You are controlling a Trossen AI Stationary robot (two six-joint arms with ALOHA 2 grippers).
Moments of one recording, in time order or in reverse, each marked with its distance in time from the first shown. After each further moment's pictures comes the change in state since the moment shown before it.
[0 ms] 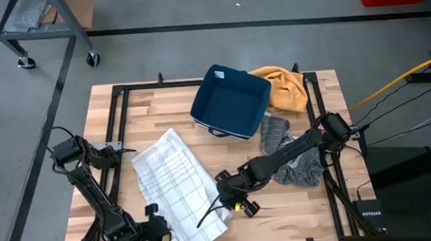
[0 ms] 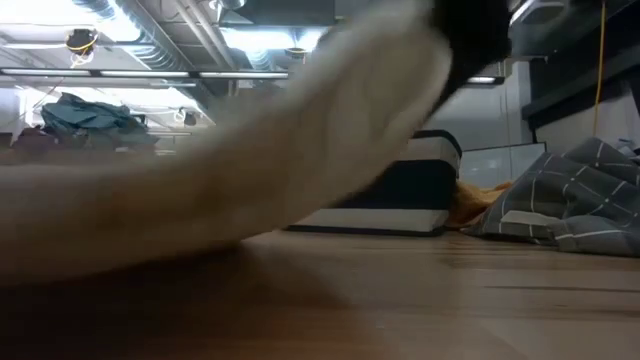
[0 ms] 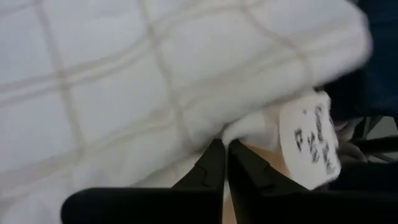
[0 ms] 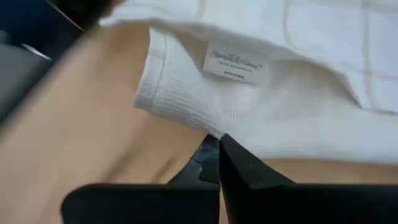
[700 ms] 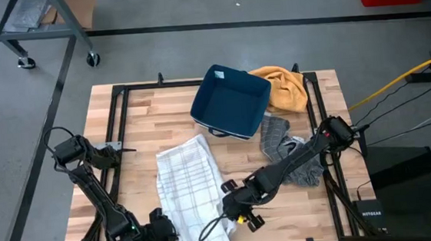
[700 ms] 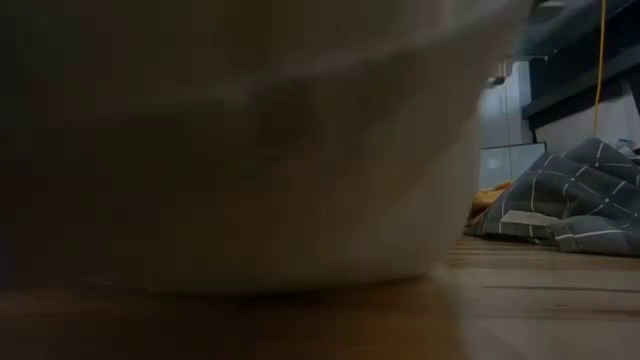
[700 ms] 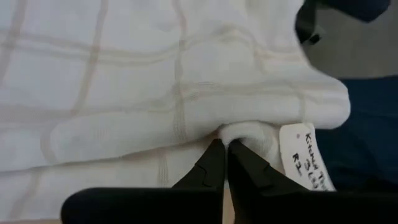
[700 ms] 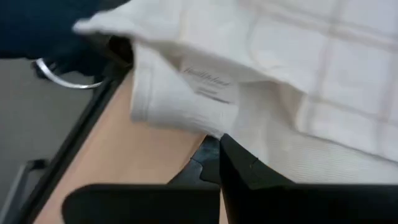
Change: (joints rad) left arm 0.013 0.000 0.059 0.104 -0.017 -0.123; right arm 0.084 -0.004 0.037 -0.006 0.060 0.210
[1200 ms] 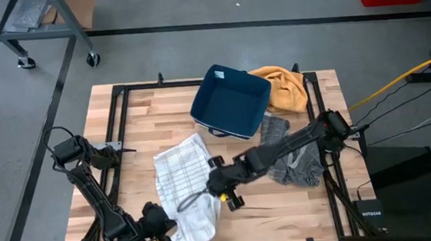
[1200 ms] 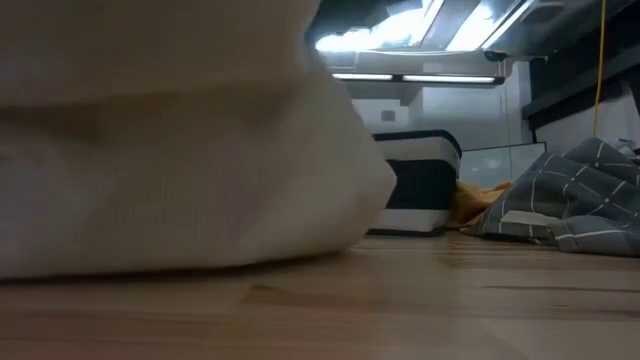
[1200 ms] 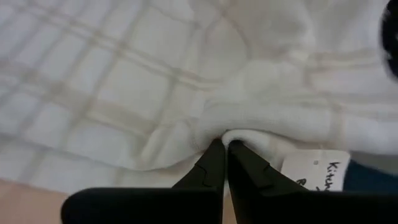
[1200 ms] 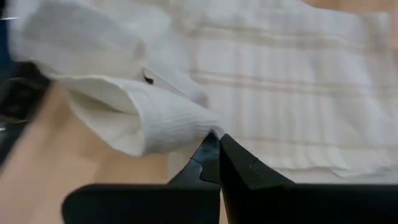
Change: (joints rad) left arm -0.020 -0.003 0.009 -0.228 -0.224 -0.441; right arm -0.146 -0.004 0.166 -0.094 0.151 -0.057
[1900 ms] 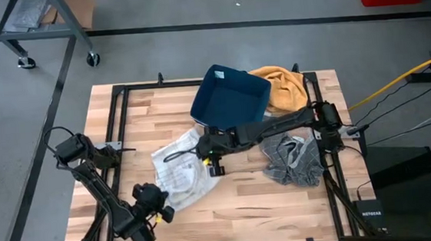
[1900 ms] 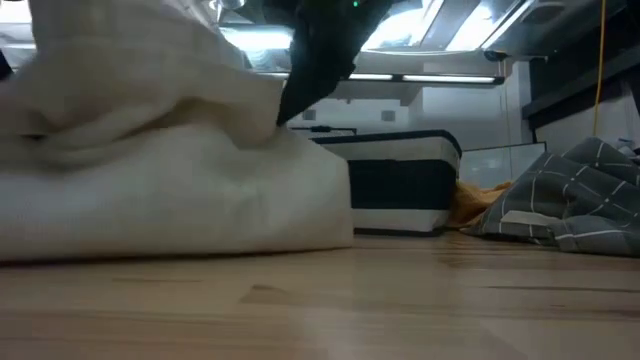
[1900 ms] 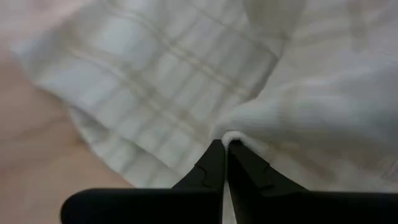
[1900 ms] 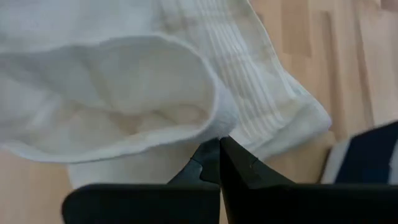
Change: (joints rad) left arm 0.093 -0.001 0.000 -0.515 -0.010 -0.400; right arm -0.228 0.020 -0.062 0.112 0.113 0.004
